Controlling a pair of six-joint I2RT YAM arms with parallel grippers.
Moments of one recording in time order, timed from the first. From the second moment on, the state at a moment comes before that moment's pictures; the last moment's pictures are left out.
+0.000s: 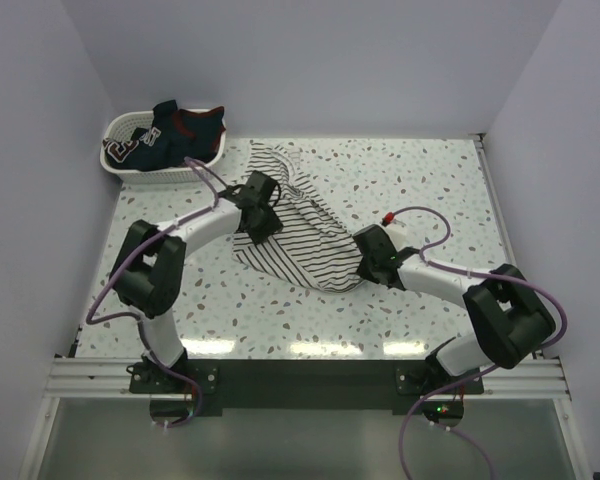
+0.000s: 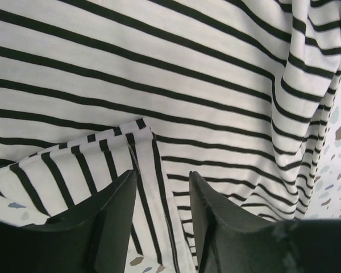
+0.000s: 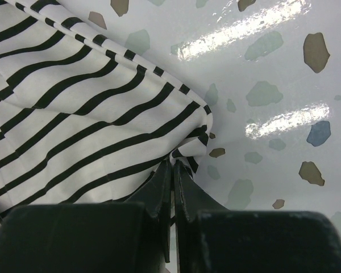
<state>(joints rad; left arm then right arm) -0.50 1.80 1.23 -0.51 -0.12 -1.04 0.59 1.47 0.69 -0.26 0.38 0.92</state>
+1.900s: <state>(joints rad) -0.45 2.03 1.46 -0.73 -0.19 -1.27 0.59 1.48 0.68 -0.21 0.37 0.91</state>
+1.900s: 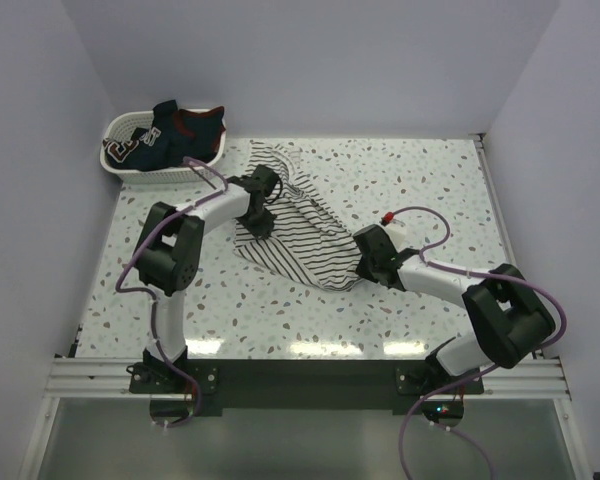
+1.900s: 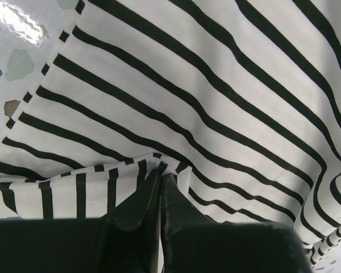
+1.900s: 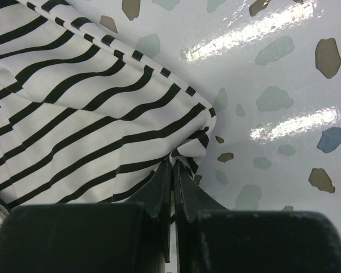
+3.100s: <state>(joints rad) -0.47 0.60 0.34 -0.72 -0.07 -1.12 0.59 1.09 0.47 -0.32 0.34 0.90</state>
